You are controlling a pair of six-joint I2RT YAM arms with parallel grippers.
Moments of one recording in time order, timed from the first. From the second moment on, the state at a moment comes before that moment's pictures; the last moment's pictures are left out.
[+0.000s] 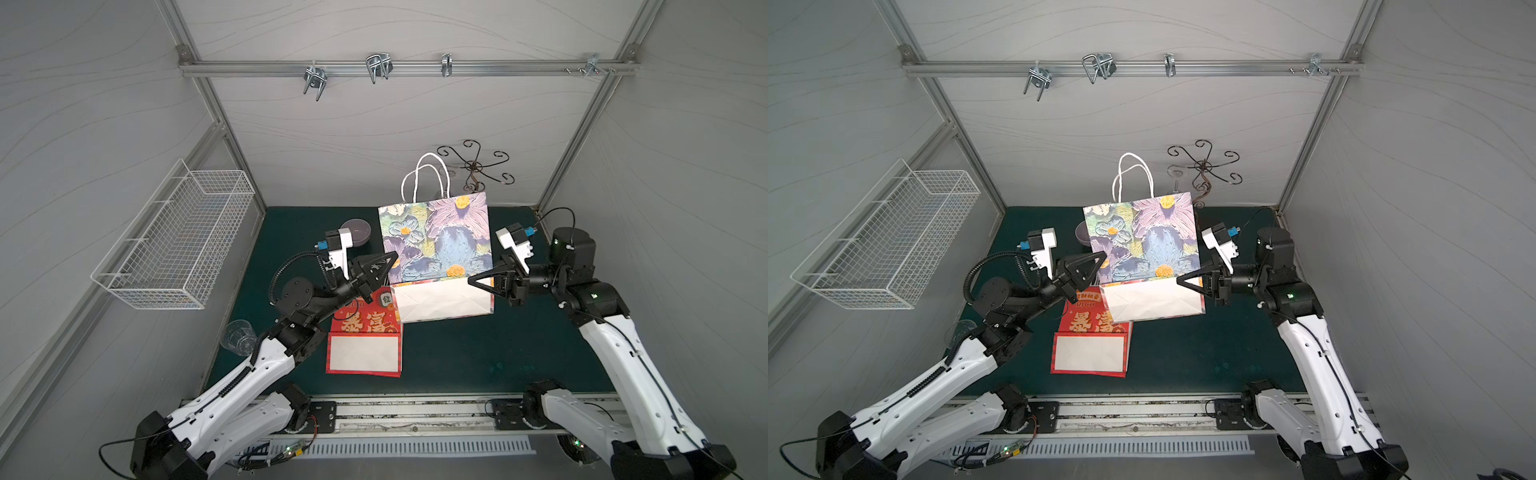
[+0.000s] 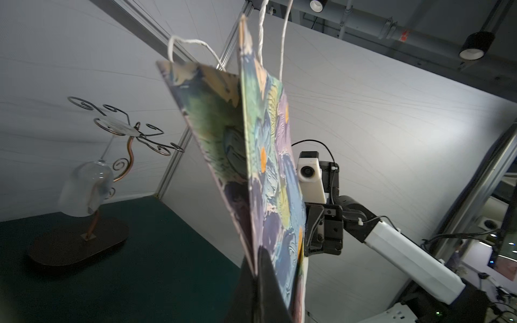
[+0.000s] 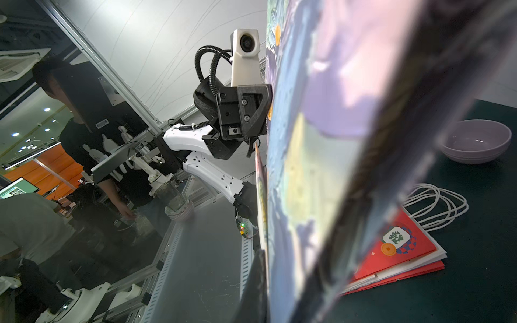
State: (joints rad) left arm -0.62 0.90 0.68 0.57 0.40 -0.67; right arm 0.23 0.96 1.09 -0.53 -1.36 0.06
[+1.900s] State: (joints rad) left arm -0.62 0.42 0.73 -0.11 -0.56 -0.56; right arm 0.80 0.96 0.90 -0.38 -0.59 0.51
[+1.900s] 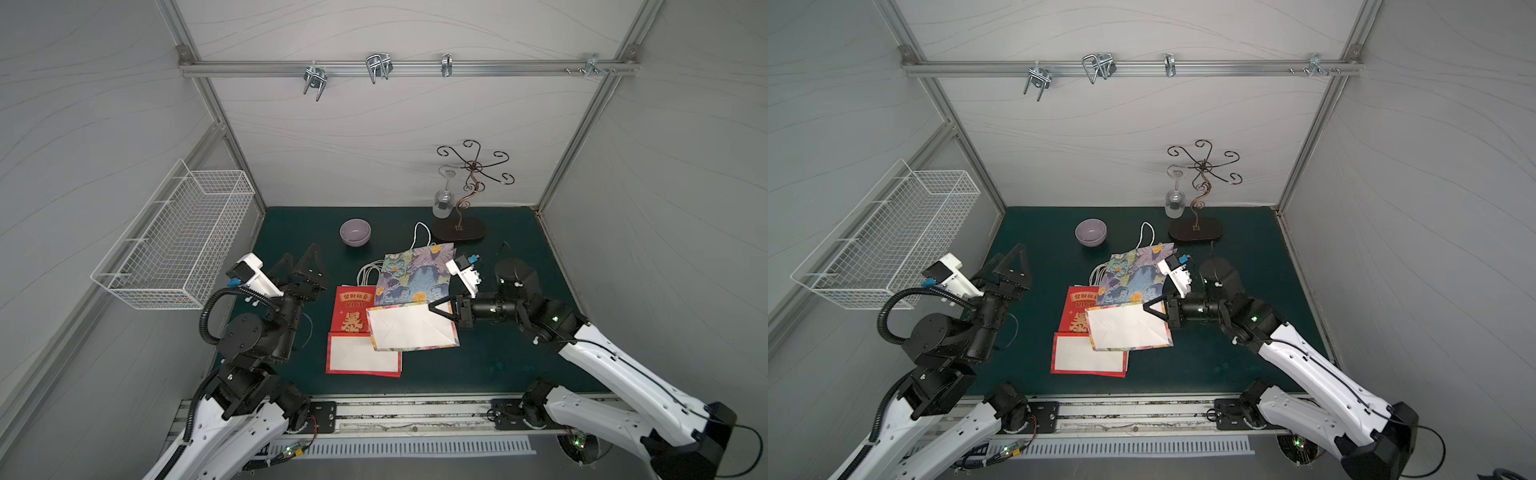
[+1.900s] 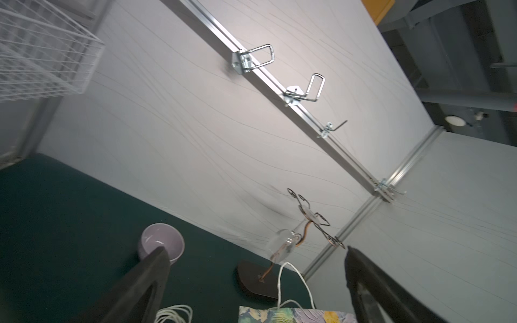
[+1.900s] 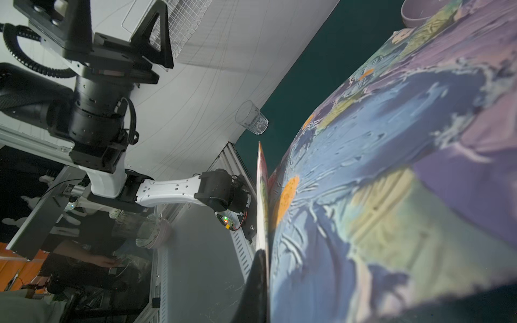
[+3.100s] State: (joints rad) left arm -0.62 0.50 0.74 -0.66 -0.75 -0.70; right arm 1.06 1.65 0.80 0.10 -0.20 0.92
